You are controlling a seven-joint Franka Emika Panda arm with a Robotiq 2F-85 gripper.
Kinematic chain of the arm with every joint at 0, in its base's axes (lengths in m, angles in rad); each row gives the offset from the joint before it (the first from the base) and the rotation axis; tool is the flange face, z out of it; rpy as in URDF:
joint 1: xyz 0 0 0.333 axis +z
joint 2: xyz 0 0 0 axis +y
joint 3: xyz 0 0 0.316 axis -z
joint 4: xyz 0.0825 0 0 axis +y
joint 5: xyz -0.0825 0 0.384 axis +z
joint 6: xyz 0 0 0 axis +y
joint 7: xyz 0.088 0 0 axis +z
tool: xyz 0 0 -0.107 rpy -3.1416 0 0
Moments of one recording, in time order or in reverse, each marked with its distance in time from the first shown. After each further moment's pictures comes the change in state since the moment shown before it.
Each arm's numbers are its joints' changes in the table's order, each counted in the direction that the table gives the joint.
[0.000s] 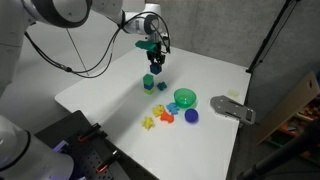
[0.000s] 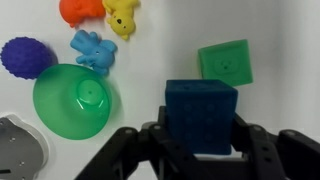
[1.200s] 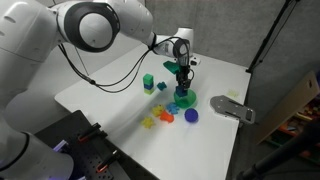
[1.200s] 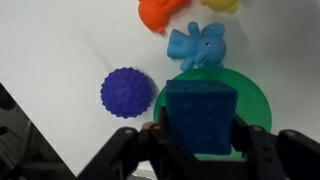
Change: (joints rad) arm -0.165 0.207 0.142 -0.145 0.009 0.001 -0.221
